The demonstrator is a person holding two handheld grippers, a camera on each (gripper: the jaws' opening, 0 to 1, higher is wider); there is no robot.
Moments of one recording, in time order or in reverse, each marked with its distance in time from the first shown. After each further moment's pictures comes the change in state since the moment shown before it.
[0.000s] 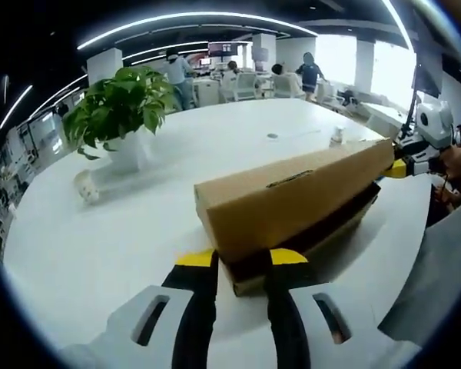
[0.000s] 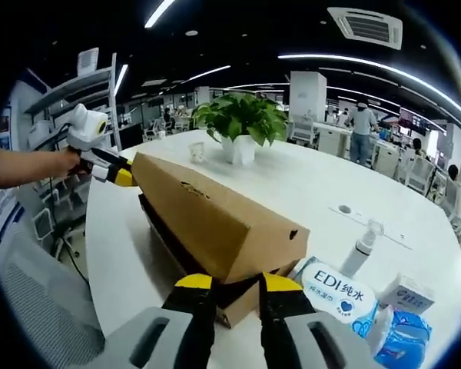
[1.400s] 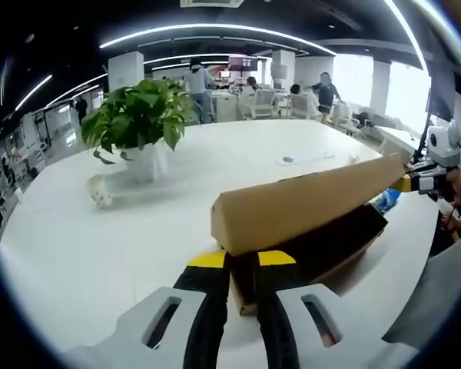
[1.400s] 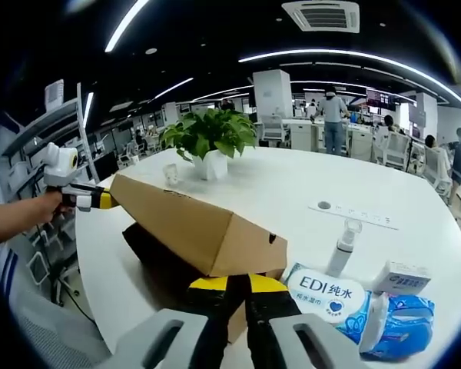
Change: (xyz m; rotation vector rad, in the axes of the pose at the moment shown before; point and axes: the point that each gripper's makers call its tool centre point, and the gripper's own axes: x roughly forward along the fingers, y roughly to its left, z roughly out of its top) left arm -0.005 0.015 0.031 -0.094 -0.091 0.066; right arm -0.008 -0.019 0.026 0.179 -0.045 -0.094
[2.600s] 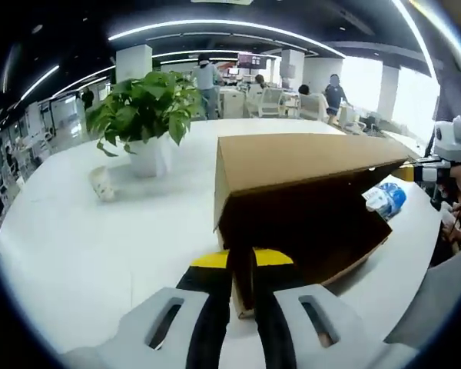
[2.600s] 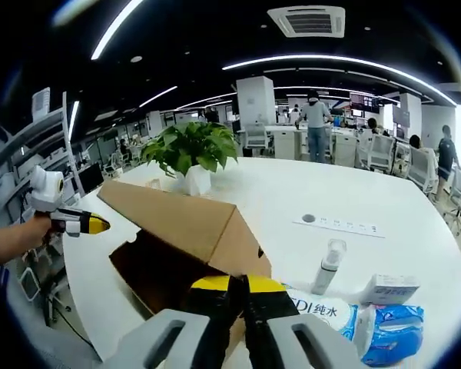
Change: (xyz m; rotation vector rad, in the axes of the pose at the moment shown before) left arm 0.007 0.005 0.002 -0.042 0.010 0.028; right arm 0.003 -0.015 0.030 0.049 -0.046 -0.094
